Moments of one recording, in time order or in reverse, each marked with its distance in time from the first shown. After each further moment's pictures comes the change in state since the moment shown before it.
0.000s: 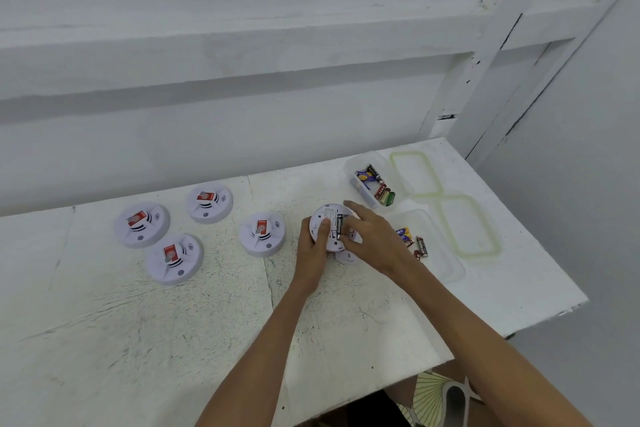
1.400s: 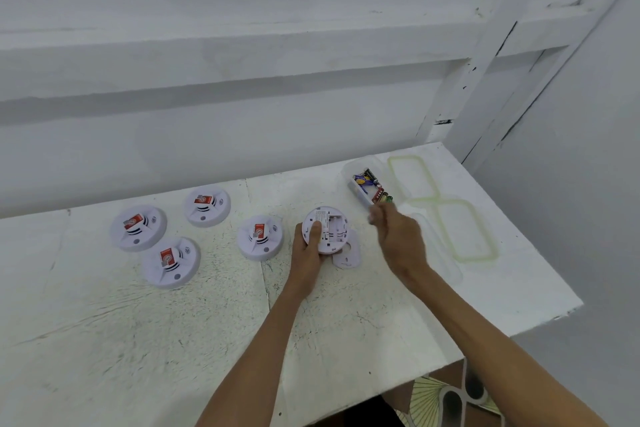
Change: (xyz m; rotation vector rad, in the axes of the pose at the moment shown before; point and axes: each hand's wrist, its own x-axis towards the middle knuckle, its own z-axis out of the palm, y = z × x) left_hand 0.005 -0.003 -0.007 -0.145 -0.017 -0.122; right_hand -0.017 0.010 -0.022 0.156 0.359 0.269
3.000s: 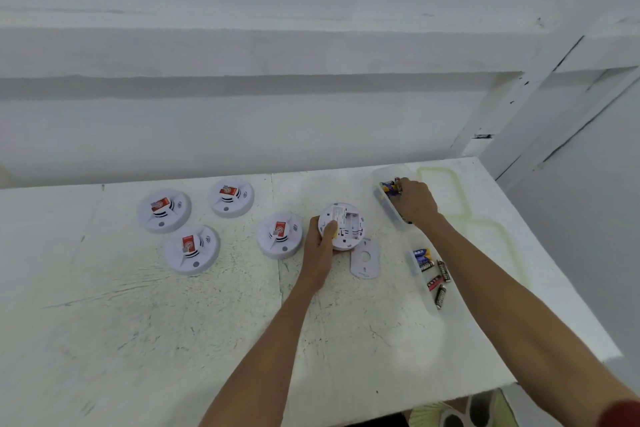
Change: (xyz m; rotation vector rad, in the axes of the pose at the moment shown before) left_hand 0.009 0.019 -0.001 0.062 0.077 0.076; right_hand 0.140 0.050 0.045 -0.453 -0.437 0.200
